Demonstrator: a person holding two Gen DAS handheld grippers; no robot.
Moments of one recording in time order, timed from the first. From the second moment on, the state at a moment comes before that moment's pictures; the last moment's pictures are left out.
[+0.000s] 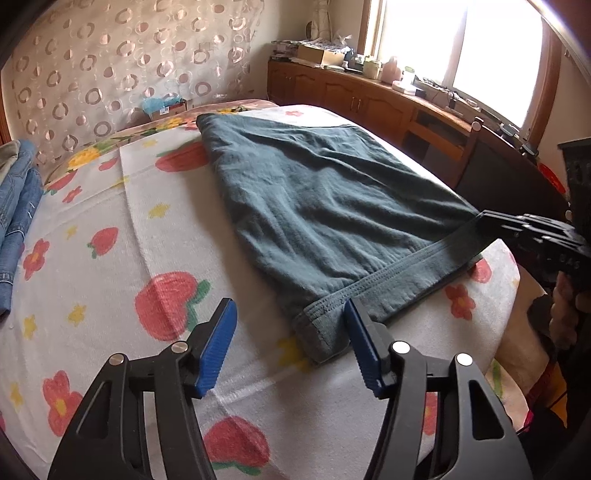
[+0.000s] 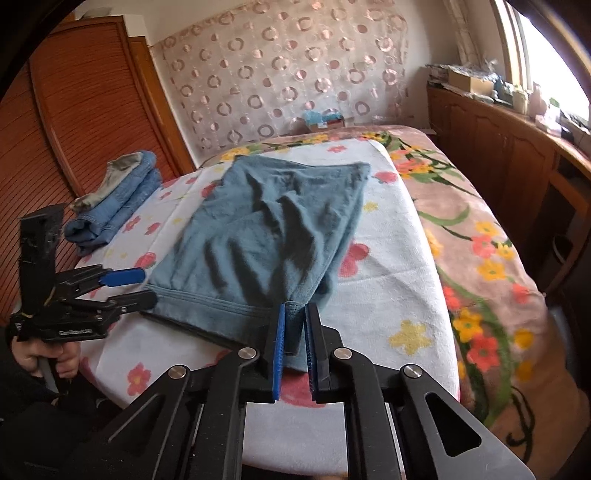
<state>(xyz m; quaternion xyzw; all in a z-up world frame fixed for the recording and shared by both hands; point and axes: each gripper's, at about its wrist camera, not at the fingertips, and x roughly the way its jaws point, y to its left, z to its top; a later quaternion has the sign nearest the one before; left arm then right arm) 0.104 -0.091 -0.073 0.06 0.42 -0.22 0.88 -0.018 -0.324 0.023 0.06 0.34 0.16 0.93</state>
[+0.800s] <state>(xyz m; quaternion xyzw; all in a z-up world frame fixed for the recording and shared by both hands) 0.098 -0.082 -0.076 0.06 0.42 -0.21 0.88 -0.010 -0.315 0.001 0.05 0.36 0.12 0.92</state>
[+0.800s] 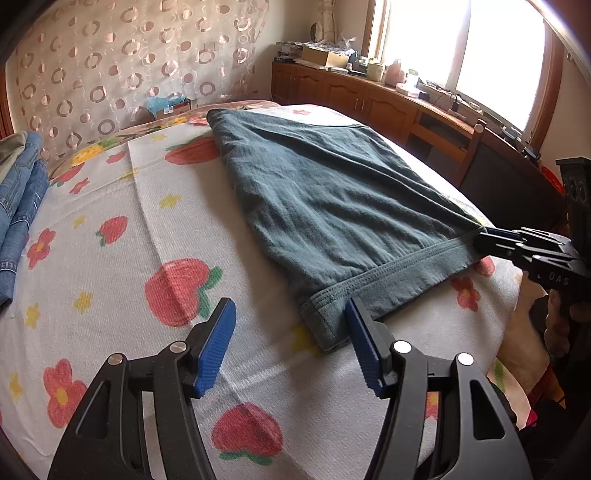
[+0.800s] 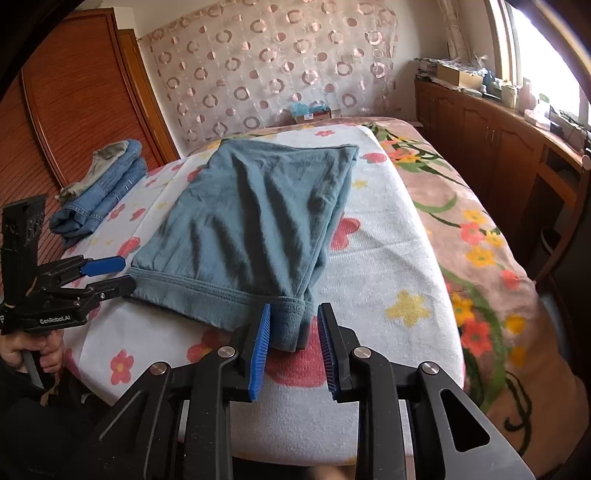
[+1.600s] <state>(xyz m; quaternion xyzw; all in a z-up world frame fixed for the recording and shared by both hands) 0.096 -0.091 -0.075 0.04 0.42 -0.25 0.87 -0.015 -0.315 -0.006 0.03 0.35 0.12 0.93</state>
